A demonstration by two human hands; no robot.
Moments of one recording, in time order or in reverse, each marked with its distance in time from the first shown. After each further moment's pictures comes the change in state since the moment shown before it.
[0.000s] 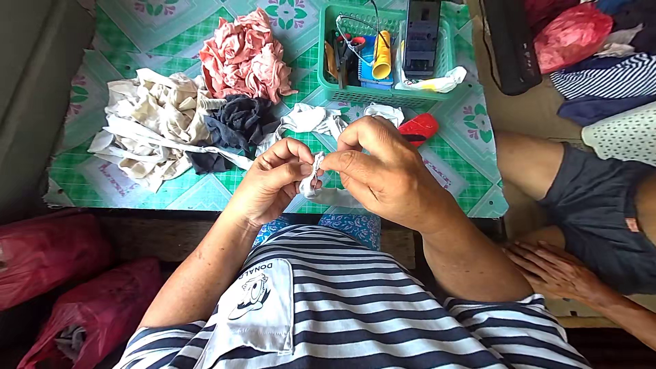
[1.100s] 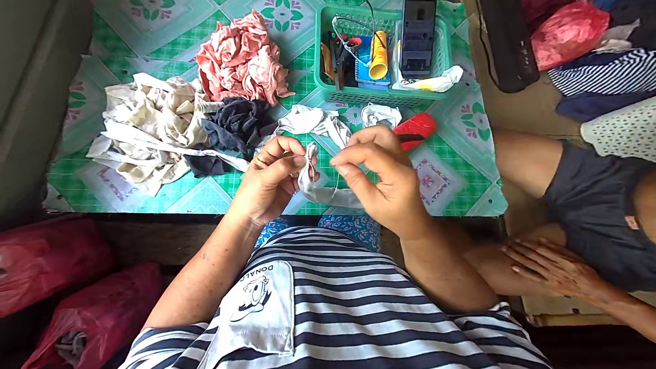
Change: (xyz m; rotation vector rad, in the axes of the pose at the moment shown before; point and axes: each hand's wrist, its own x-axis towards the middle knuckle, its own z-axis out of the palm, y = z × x) left_hand 0.005 -0.007 -0.002 0.037 0.112 0.039; right_hand -0.025 0.002 0.025 0.257 0.262 0.257
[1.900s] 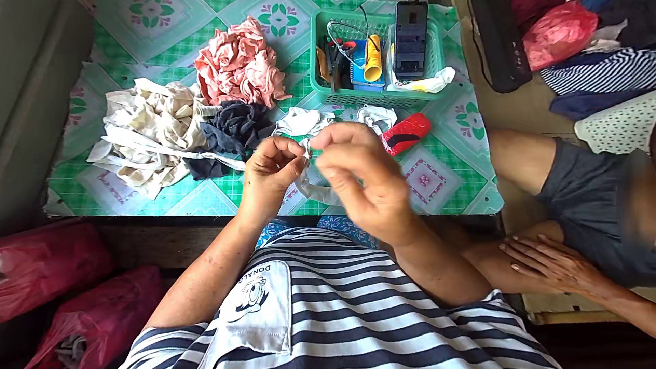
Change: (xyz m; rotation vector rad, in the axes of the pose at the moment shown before) left_hand 0.001 -0.012 0.002 0.489 0.115 0.306; right_hand 0.014 -0.024 0.012 0.096 0.048 -0.114
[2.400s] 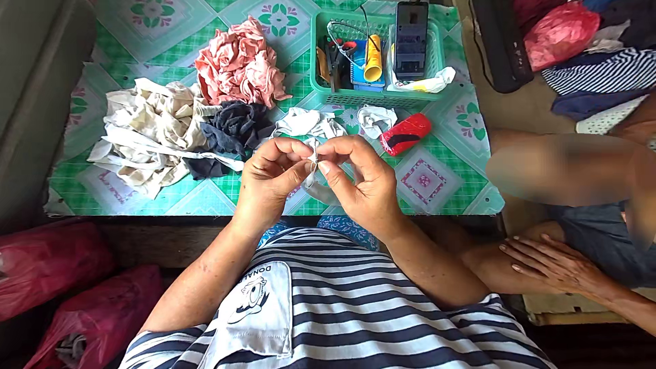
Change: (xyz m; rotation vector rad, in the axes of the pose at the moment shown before) left_hand -0.002 0.018 0.009 -0.162 -0.045 -0.016; right_hand -0.015 0.015 0.010 0.061 0.074 0.179
